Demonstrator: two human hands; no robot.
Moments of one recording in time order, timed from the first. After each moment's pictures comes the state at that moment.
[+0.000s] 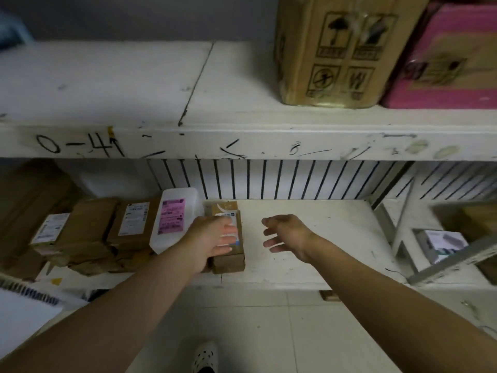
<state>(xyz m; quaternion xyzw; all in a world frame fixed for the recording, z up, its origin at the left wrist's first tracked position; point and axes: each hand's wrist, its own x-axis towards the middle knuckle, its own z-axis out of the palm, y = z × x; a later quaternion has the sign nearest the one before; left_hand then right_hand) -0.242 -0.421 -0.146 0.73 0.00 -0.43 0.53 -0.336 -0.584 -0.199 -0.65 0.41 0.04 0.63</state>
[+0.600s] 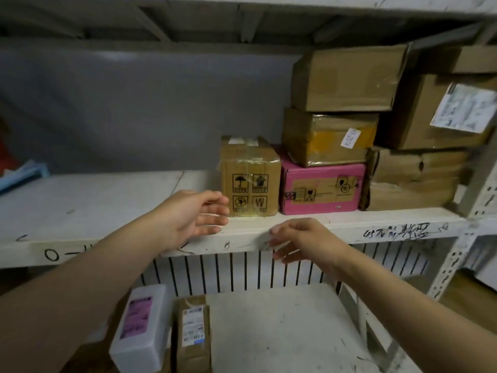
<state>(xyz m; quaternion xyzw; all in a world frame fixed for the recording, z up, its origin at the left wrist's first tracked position) -0.294 -0.462 0.093 0.67 -0.26 -0.34 0.61 -0.473 -0.624 0.043 -0.76 0.27 -0.15 0.57</state>
